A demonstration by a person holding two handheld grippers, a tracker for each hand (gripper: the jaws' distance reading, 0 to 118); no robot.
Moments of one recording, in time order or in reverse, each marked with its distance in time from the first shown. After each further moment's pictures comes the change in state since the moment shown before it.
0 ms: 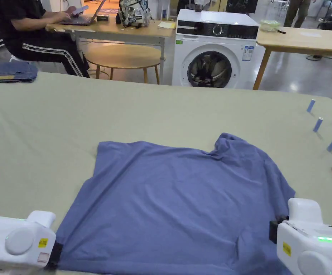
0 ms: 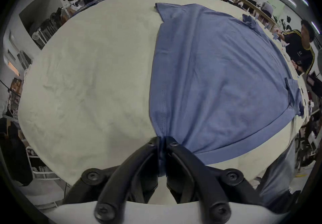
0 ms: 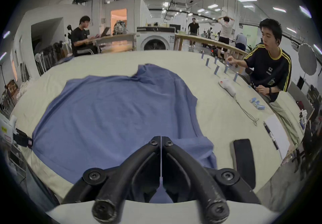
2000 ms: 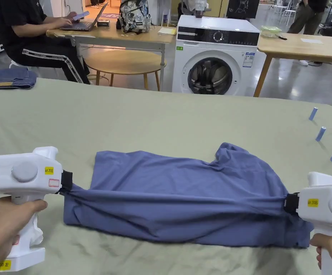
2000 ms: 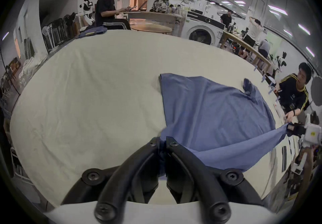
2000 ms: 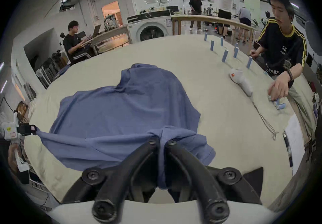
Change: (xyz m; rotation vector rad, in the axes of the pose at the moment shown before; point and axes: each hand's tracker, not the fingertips) left arm -0.006 0.153 0.021 0.299 -0.093 0.156; right arm 0.062 0.097 -0.096 -0.125 0.125 -0.162
